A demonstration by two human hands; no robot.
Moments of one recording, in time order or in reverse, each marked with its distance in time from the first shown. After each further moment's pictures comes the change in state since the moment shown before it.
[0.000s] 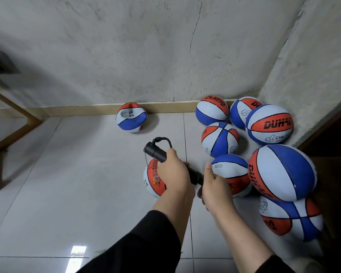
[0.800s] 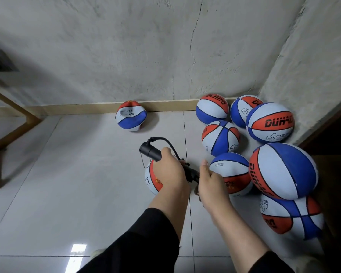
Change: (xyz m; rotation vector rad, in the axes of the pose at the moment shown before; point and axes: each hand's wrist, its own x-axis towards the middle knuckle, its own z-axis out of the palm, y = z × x) left_hand 0.011 0.004 -0.005 0.001 0.009 -0.009; right_hand -0.001 -0.006 0.007 -0.033 -0.025 -0.037
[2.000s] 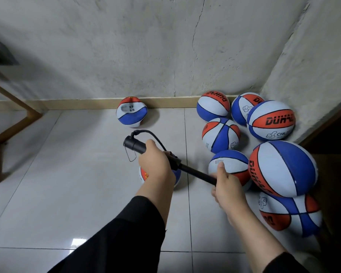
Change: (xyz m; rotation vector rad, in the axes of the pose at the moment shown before) left_hand 0.022 0.022 -0.013 -0.105 0.070 0.026; right_hand 0.005 0.024 -0.032 0.050 0.029 0.120
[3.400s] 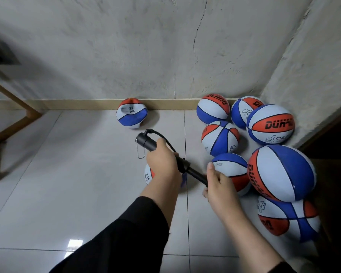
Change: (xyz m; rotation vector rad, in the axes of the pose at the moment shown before) left_hand -0.005 -0.010 0.015 0.126 -0.056 0.033; right_hand -0.016 -0.011 0.008 -0.029 -0.056 -0.162
